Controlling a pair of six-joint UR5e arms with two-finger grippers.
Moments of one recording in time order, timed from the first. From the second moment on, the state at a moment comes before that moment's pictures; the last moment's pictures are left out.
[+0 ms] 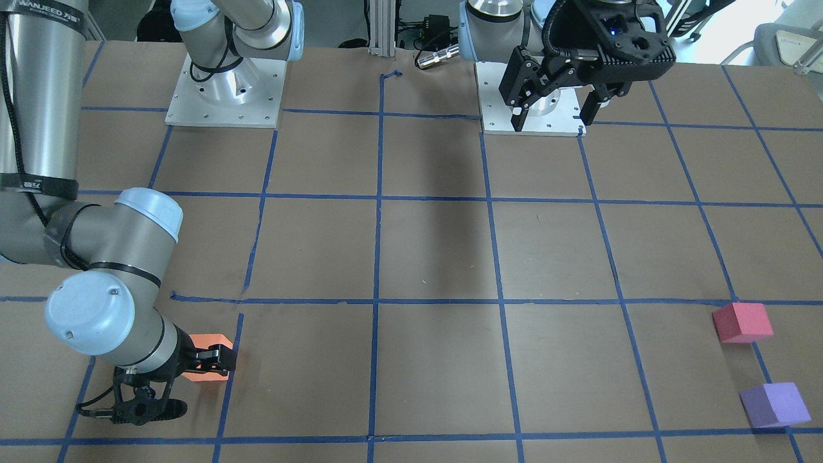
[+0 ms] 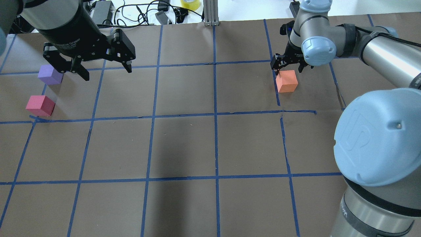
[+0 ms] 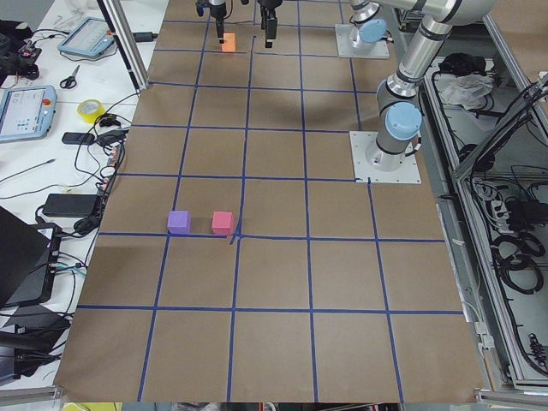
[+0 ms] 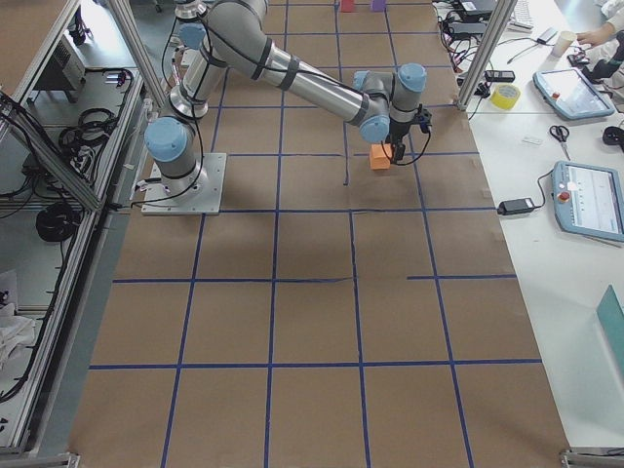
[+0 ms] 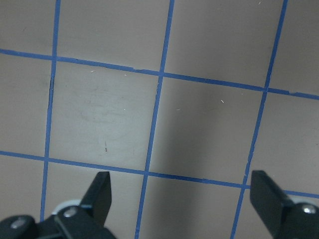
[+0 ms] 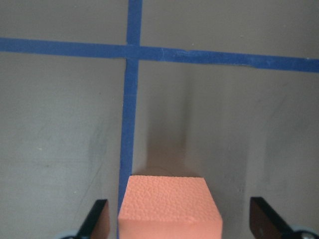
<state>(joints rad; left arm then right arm) -1.63 -1.50 -1.50 -1.64 1.58 -0.22 1.50 -0.94 1.46 -2.08 -1.57 -0.15</state>
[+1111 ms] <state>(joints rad) -1.63 -1.50 -1.50 -1.64 1.55 -0.22 1.55 -1.00 1.44 -2.02 -1.57 -0.10</state>
